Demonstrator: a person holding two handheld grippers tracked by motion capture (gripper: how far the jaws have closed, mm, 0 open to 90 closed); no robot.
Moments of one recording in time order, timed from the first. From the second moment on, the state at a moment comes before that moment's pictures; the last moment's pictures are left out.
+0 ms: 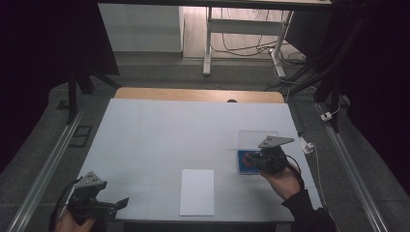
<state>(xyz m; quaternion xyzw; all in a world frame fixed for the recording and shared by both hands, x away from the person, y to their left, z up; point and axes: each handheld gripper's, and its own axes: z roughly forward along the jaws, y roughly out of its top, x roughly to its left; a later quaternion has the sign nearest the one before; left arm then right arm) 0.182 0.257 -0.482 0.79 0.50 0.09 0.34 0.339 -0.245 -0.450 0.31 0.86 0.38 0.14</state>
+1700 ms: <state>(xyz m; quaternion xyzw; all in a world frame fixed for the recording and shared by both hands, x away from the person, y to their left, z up) 0.183 0.257 -0.482 0.79 0.50 0.09 0.34 0.310 -0.173 -0.454 0.22 0.89 0.40 0.07</state>
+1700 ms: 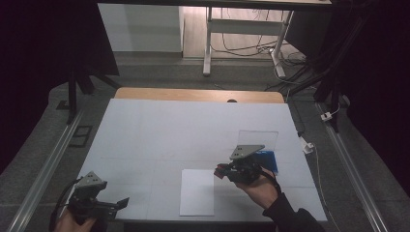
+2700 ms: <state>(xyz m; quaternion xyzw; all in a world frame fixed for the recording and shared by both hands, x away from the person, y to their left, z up) 0.182 0.257 -0.482 0.79 0.50 0.09 0.34 0.296 -0.117 -0.482 0.14 0.92 0.36 0.05</state>
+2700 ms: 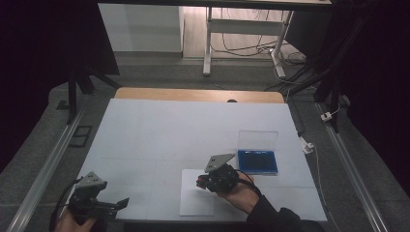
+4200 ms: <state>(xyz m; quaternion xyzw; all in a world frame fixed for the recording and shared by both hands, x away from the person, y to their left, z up) 0.183 0.256 -0.483 0.79 0.50 0.09 0.34 0.295 -0.102 -0.501 0.14 0.93 0.33 0.04</state>
